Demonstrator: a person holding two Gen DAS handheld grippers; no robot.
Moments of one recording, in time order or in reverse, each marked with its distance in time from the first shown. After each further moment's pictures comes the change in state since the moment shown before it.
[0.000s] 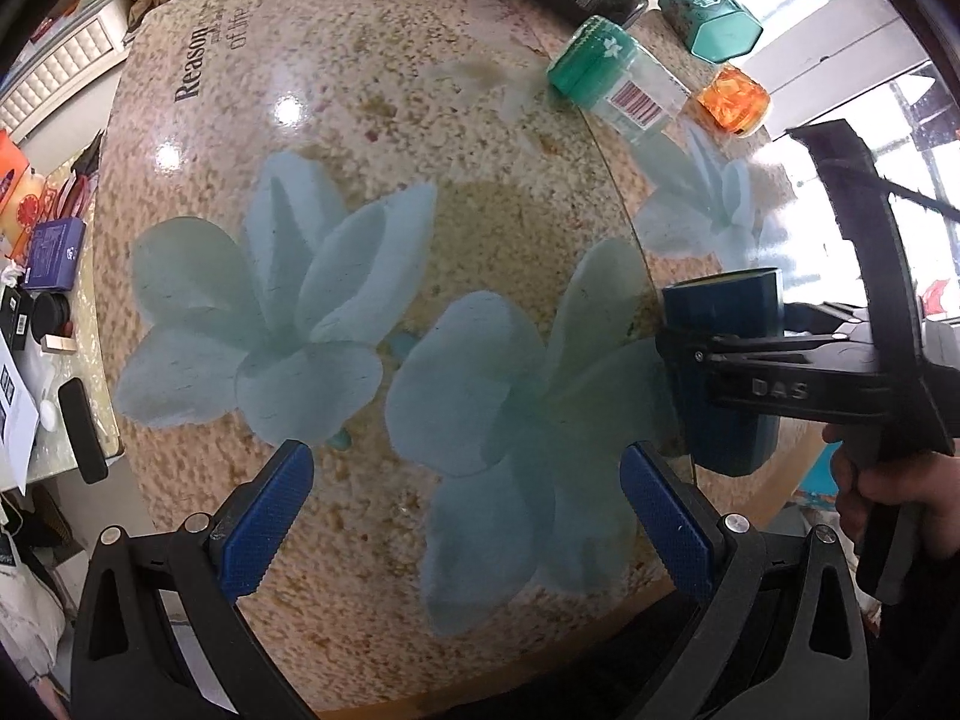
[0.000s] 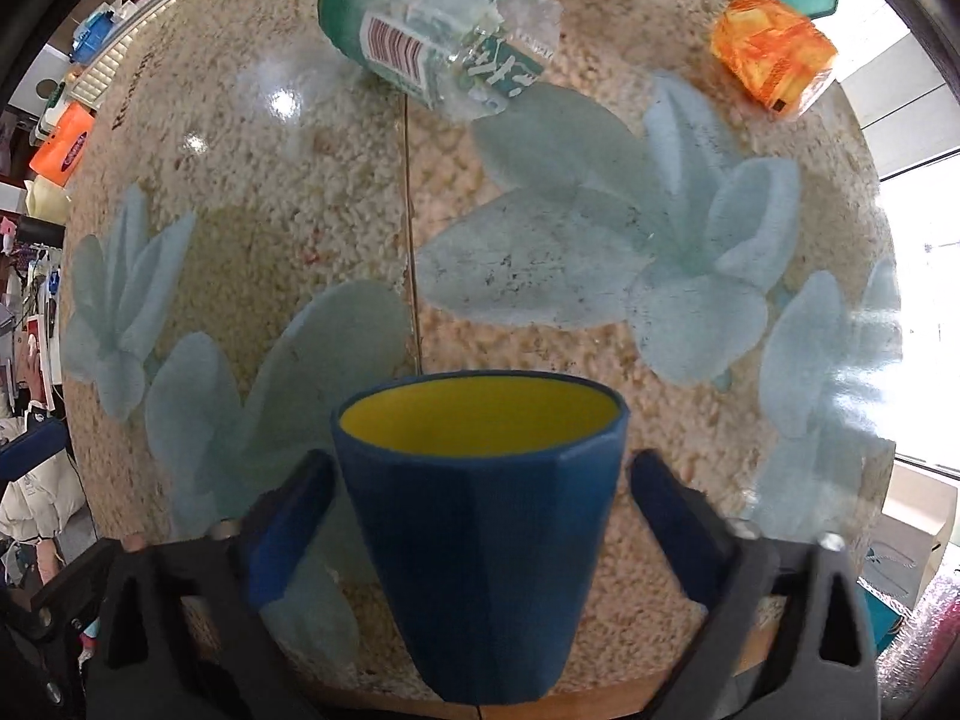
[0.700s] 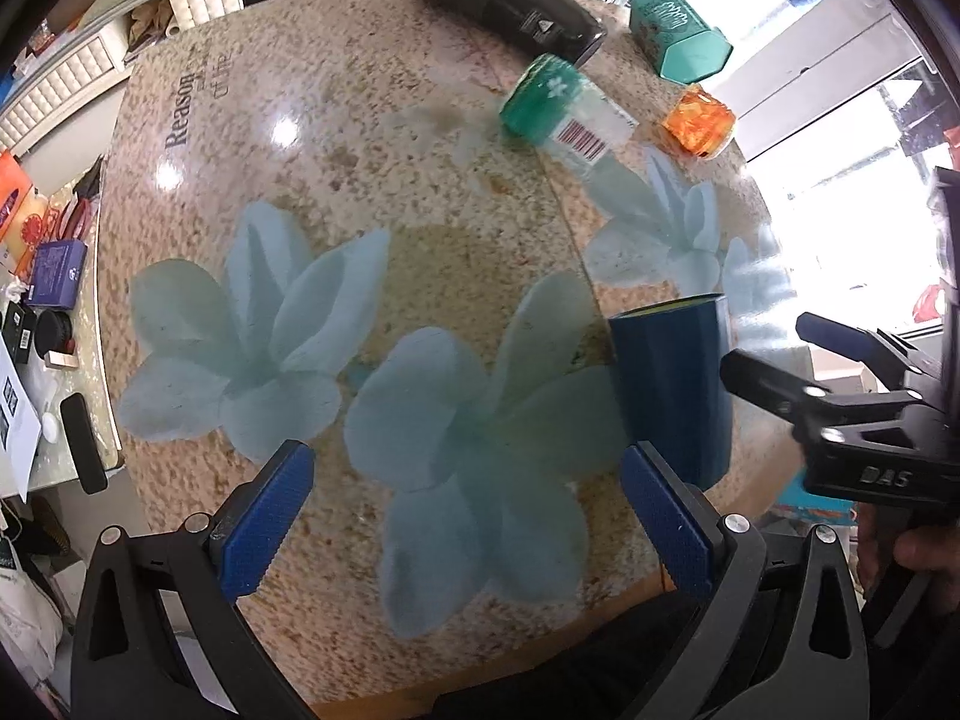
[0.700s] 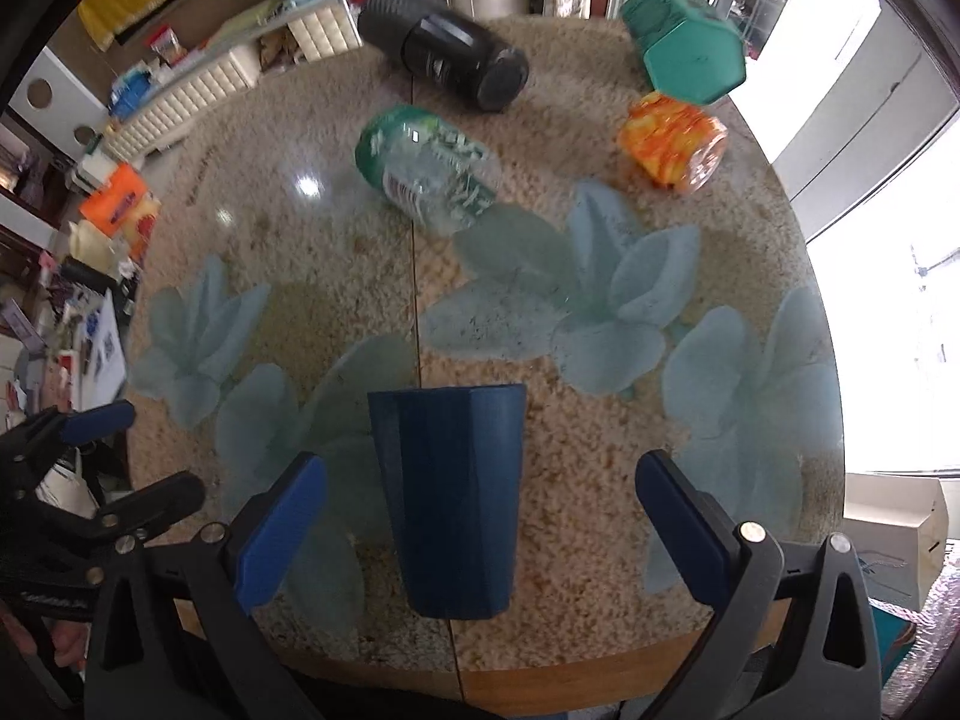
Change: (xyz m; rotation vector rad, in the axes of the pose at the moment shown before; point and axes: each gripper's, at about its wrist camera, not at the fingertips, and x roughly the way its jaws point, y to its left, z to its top) left arm -0.021 -0.027 0.003 0.013 -0.053 -0.004; right arm -0.081 -0.024 -0.030 0.007 -0.212 0.034
